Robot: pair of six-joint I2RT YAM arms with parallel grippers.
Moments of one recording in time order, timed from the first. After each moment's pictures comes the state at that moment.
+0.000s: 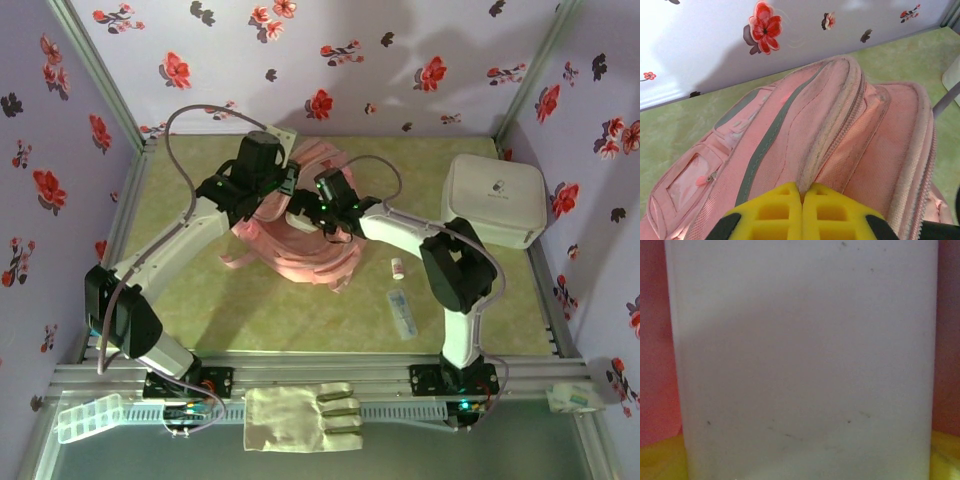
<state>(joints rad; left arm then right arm) -0.62 1.55 1.47 -0.44 -0.17 -0.11 0.69 1.94 1.36 -0.13 -0.17 0.99</state>
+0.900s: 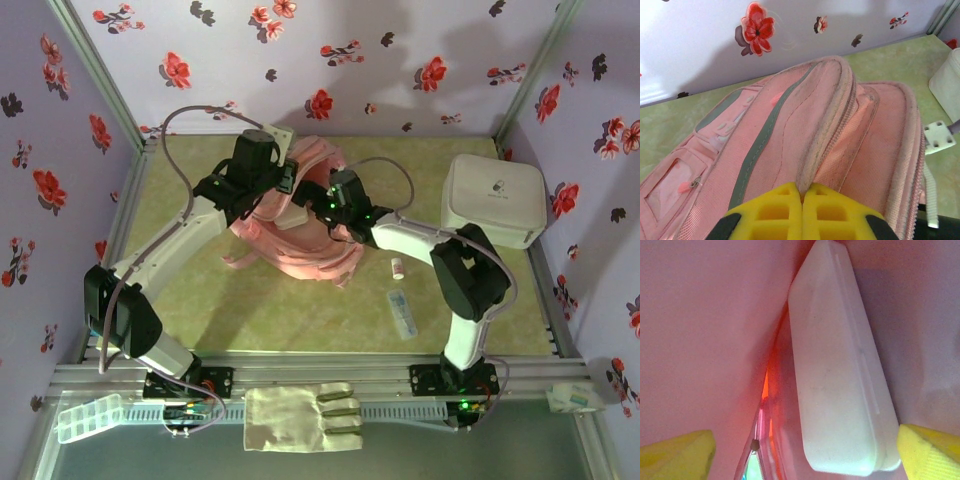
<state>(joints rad) -0.59 1.55 1.45 -0.41 -0.10 -0.12 0.67 1.82 1.17 0.17 -0.20 1.04</state>
